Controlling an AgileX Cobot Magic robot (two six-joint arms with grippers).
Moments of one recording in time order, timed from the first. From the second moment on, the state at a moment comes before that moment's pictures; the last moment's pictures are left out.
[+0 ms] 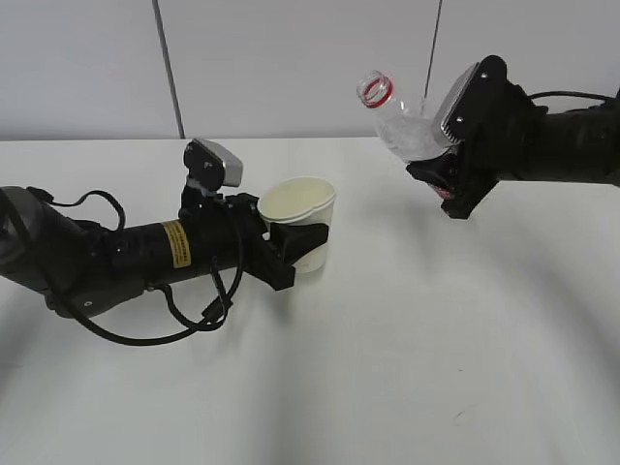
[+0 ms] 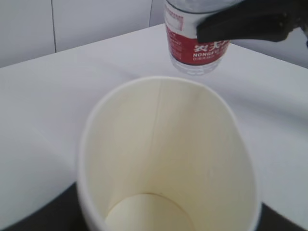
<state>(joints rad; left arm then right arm) -0.40 2.15 -0.96 0.77 -1.02 -0.50 0.09 1.83 -1.04 -1.12 -0.44 0.20</state>
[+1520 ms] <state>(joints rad) -0.44 2.15 -1.03 0.77 -0.97 -0.54 0.15 1.83 -1.20 -1.52 -0.20 0.19</state>
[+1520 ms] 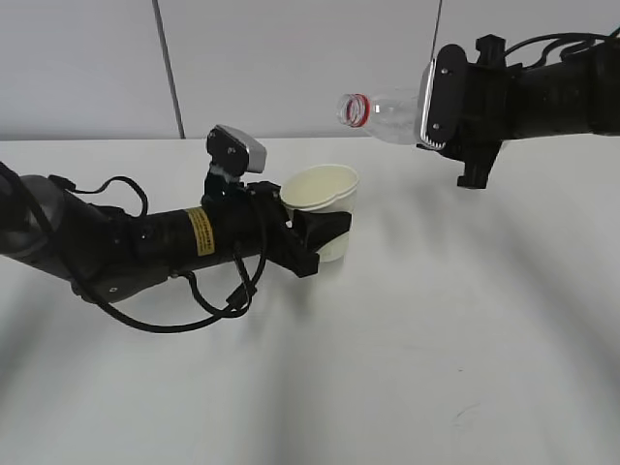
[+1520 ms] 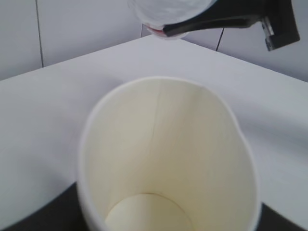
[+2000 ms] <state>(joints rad) -0.44 2.15 -1.05 0.77 -0.97 -0.56 0.16 1.83 -1.21 -1.59 -0.18 0.19</state>
